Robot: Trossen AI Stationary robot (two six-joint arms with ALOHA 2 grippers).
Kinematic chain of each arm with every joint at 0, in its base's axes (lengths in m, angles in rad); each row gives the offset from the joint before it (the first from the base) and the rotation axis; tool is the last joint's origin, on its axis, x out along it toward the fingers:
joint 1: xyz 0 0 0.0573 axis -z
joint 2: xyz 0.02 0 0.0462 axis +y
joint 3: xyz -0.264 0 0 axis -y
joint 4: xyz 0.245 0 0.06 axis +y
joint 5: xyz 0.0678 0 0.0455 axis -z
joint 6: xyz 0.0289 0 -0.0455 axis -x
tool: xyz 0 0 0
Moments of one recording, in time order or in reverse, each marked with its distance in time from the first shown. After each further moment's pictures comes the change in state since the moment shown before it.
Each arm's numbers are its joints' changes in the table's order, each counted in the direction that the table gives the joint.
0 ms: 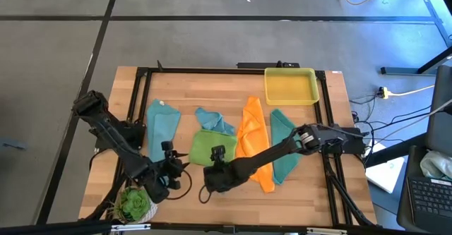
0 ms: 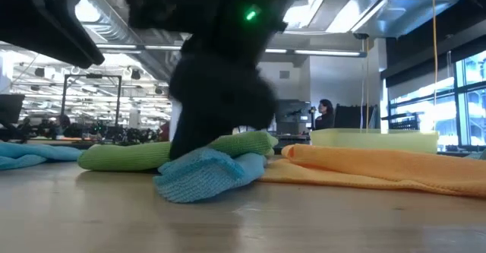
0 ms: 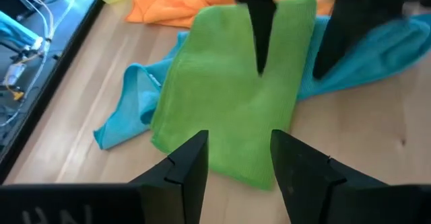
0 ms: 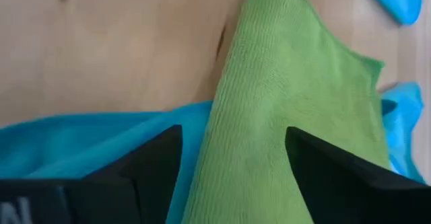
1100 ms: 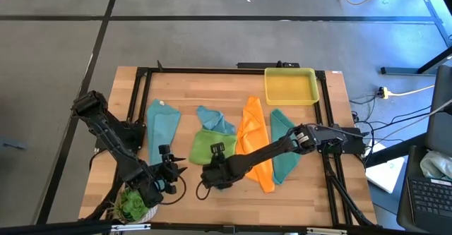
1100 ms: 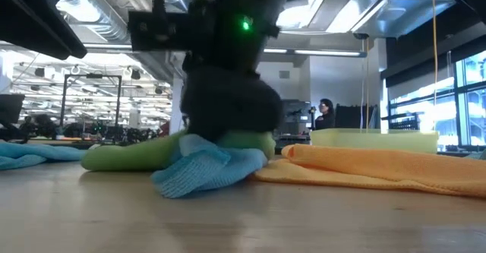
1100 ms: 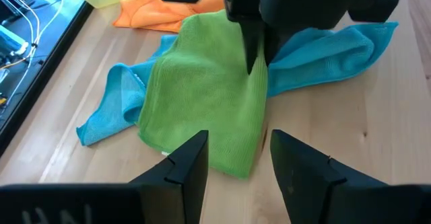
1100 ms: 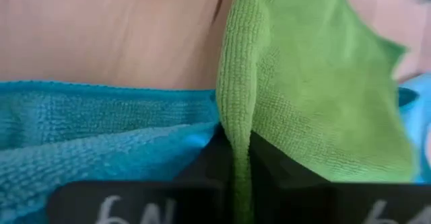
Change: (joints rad) left arm 0.065 0.000 0.000 -0.001 -0.010 0.055; right arm 0.028 0.038 0.097 0.156 -0.043 0.032
